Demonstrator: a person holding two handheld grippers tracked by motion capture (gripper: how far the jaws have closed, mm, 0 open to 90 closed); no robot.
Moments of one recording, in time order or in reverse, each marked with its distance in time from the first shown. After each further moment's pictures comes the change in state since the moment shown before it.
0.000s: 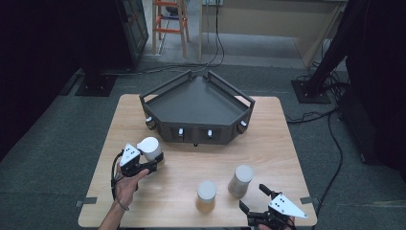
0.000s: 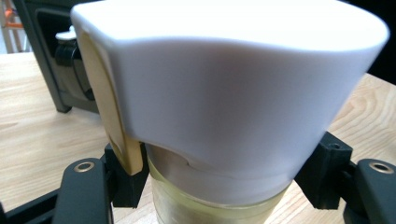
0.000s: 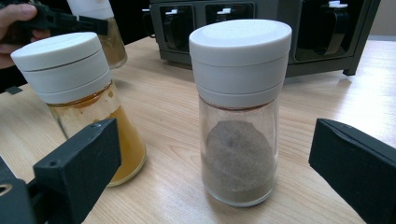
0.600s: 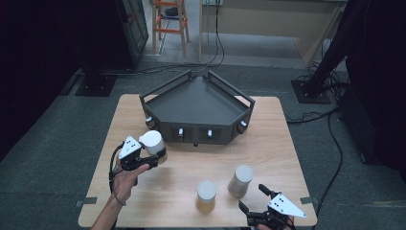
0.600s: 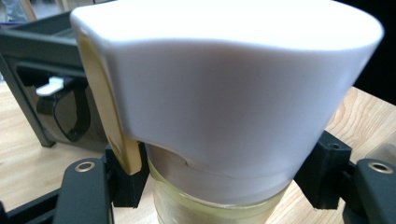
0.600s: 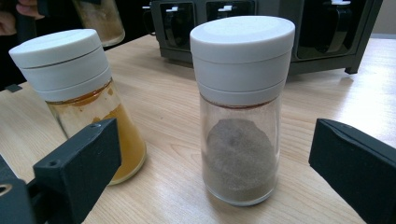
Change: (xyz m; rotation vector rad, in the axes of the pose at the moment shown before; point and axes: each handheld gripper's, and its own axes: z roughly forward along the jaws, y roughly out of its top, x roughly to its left) left arm 0.000 0.044 -0.004 0.009 -0.060 0.027; right arm -0.001 0.000 0.001 0.006 0.004 -0.005
